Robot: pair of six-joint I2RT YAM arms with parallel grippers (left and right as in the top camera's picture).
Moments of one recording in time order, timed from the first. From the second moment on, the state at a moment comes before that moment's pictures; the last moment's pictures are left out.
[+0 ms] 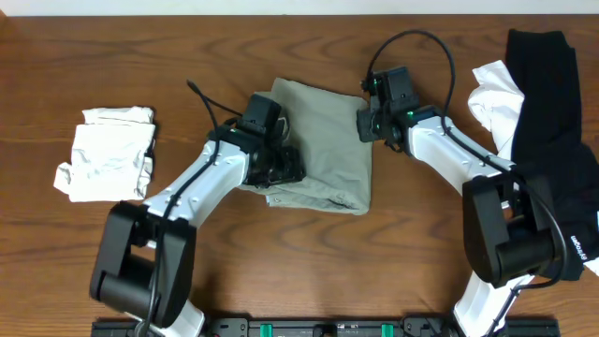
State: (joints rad) left arm -0.38 1.76 1.10 -0.64 0.36 -0.46; right arm 0.32 1.94 1.25 -0.33 -0.05 0.12
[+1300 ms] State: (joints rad) left arm -0.07 1.78 1.12 -0.58 0.32 -0.37; right arm 0.53 1.97 1.25 -0.73 -0.21 0.31
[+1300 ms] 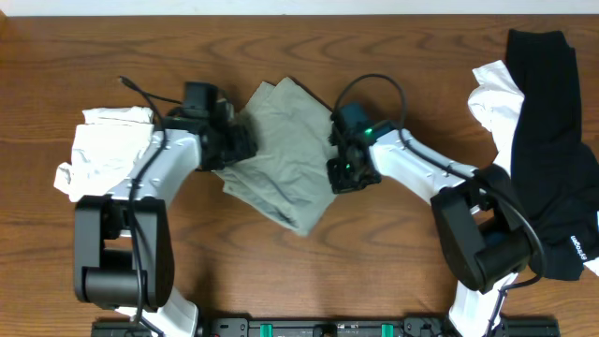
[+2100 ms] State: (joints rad) left arm -0.02 1.42 0.99 -0.93 0.37 -0.53; right arm 0.34 1.52 1.25 -0.58 0.00 0.13
